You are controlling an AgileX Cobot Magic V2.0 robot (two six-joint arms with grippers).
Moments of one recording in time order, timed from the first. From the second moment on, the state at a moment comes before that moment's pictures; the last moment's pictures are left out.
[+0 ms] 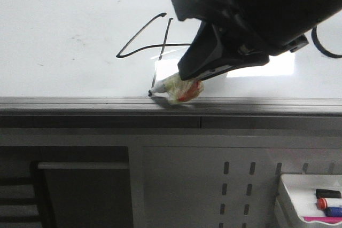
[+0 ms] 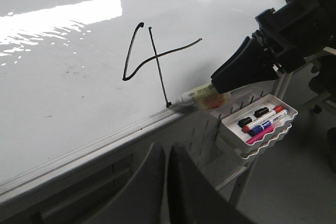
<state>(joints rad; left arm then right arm) -0.63 0.32 -0.34 -0.34 0.35 0.27 0.56 1.34 -0.79 0.83 0.31 -0.68</state>
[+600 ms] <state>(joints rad) -0.63 0.72 -0.76 -0.52 0.80 0.84 0.59 1.11 -0.97 0.76 0.78 -1.19</state>
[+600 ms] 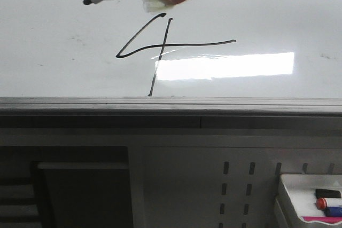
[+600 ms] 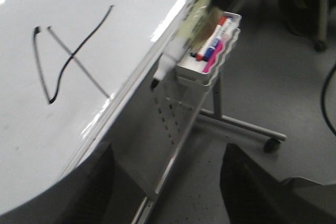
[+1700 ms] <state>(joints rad) -0.63 1.04 -0.97 -0.64 1.01 0.96 0.90 1.11 -1.00 0.62 0.60 -1.28</state>
